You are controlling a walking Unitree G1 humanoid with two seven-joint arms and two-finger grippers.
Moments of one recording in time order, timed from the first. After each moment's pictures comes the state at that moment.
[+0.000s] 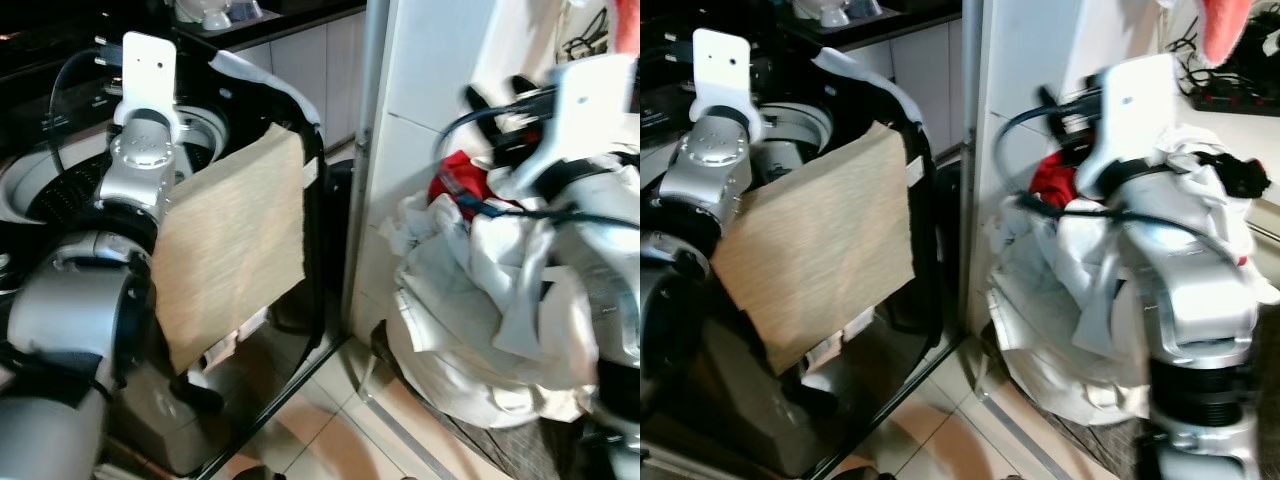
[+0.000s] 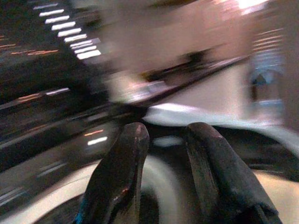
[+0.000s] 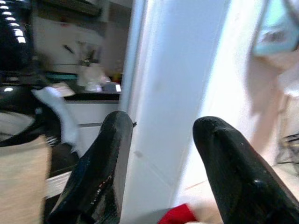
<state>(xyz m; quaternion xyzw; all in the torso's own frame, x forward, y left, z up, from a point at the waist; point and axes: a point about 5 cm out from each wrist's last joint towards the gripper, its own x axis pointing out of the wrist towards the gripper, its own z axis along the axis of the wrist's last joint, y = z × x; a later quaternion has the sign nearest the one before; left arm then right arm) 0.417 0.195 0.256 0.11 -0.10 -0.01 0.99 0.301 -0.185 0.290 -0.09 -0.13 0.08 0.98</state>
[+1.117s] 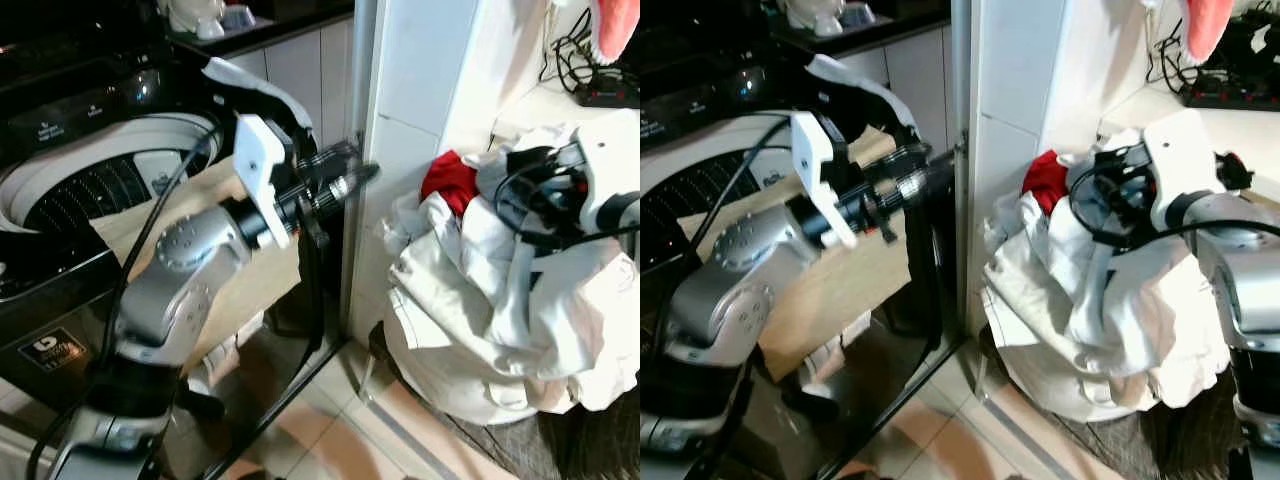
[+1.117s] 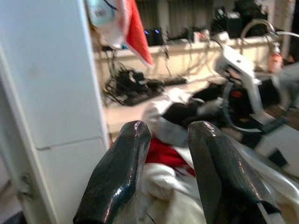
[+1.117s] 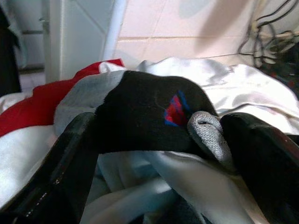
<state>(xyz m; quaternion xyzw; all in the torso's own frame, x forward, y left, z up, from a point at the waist) 0.290 0.089 0.235 -0.01 -0.13 -0.49 0.86 0.309 -0.260 0.237 -0.21 0.13 0.05 0.97</state>
